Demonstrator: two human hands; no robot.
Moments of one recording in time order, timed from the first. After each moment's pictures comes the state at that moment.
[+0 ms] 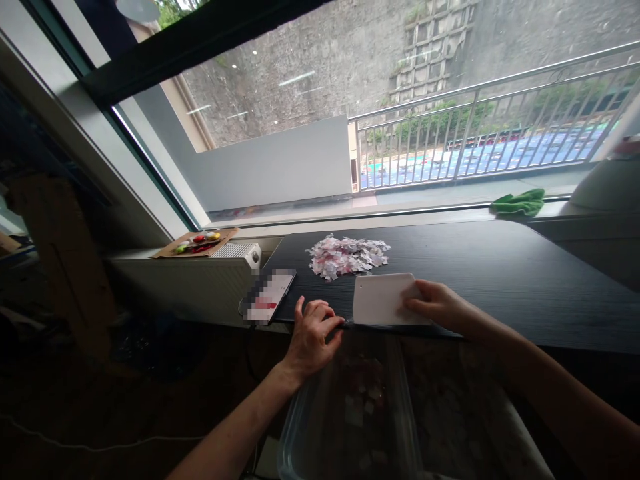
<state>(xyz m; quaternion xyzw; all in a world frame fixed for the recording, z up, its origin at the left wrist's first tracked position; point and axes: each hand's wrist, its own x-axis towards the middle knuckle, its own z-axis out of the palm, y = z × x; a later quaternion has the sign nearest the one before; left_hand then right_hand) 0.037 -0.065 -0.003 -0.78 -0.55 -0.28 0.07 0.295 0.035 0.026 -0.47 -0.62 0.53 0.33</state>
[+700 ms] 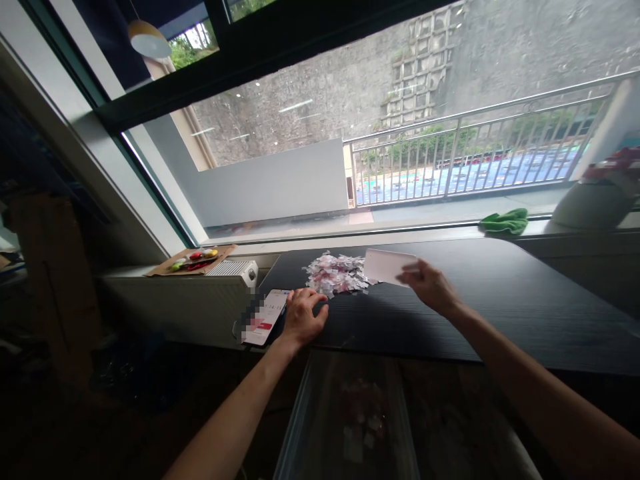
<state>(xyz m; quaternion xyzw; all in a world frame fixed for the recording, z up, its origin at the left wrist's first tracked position) 0.017 0.005 0.014 -0.71 -0.63 -0.30 0.07 0.296 0.098 0.033 -0.52 -0.68 0.26 0.44</state>
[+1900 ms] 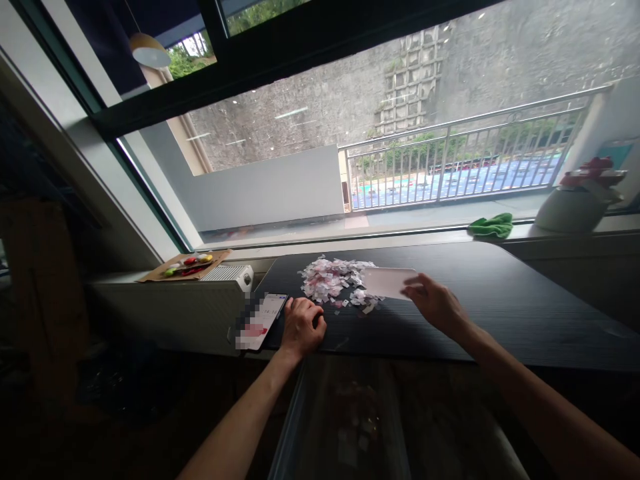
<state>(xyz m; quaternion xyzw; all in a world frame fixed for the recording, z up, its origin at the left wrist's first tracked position) 0.023 0.002 -0.002 -0.72 -0.61 -0.31 0.13 0.313 0.062 0.031 -0.51 -0.73 0.16 0.42</state>
